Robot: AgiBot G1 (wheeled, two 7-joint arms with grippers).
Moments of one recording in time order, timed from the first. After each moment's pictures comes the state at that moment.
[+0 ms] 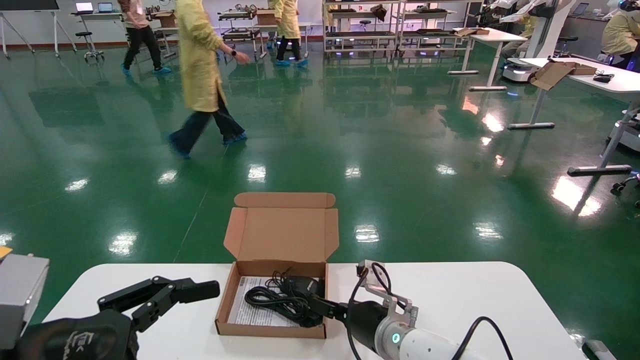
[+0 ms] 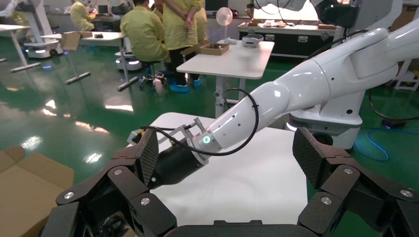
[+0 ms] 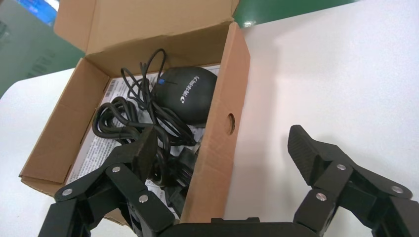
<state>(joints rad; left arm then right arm) -1.04 0.54 0.38 -1.19 0.60 1.38 -0.11 1.44 -1.36 -1.41 0.58 -1.17 -0.17 1.31</state>
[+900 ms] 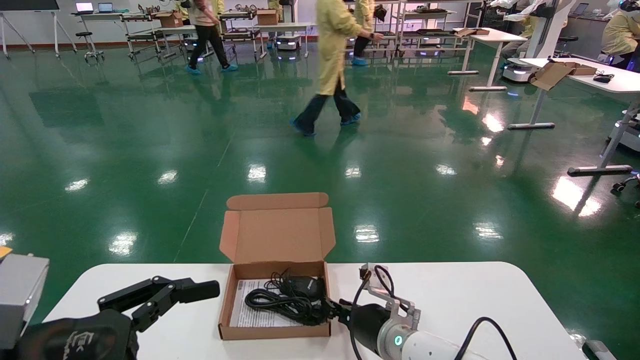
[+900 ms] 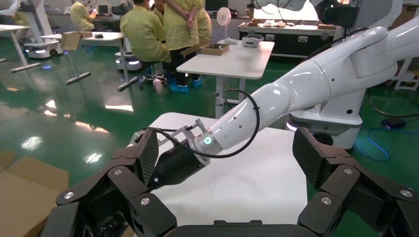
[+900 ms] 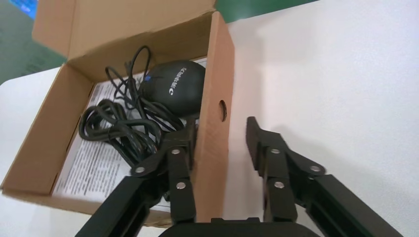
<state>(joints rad) -1.04 0.54 0.38 -1.19 0.60 1.38 -0.11 1.45 -1.35 -1.48 0.58 -1.17 -0.15 1.37</state>
